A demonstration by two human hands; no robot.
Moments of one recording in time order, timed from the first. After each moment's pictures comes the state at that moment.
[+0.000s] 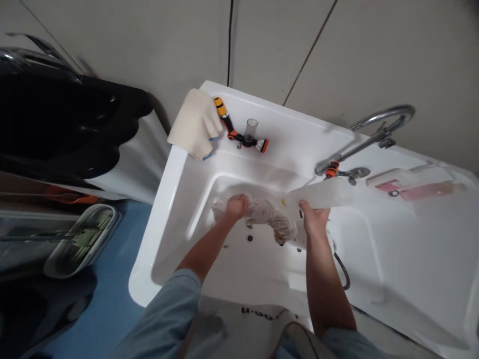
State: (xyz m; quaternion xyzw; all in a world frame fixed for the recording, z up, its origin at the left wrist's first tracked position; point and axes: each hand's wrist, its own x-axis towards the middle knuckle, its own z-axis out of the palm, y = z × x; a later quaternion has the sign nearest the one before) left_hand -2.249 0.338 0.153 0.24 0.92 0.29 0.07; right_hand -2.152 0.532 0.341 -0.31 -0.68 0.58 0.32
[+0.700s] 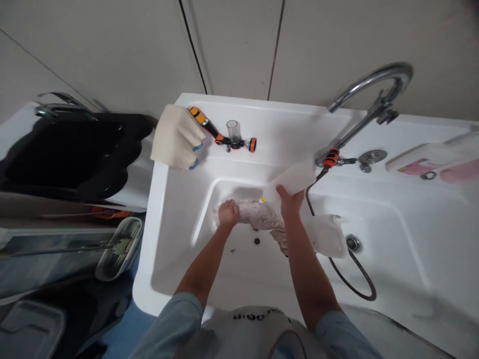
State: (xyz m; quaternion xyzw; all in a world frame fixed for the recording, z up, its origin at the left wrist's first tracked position) left_hand -2.228 0.340 0.128 0.14 0.96 0.26 0.02; right_hand -2.202 0.540 0.299 -0.31 -0.59 0.68 0.31
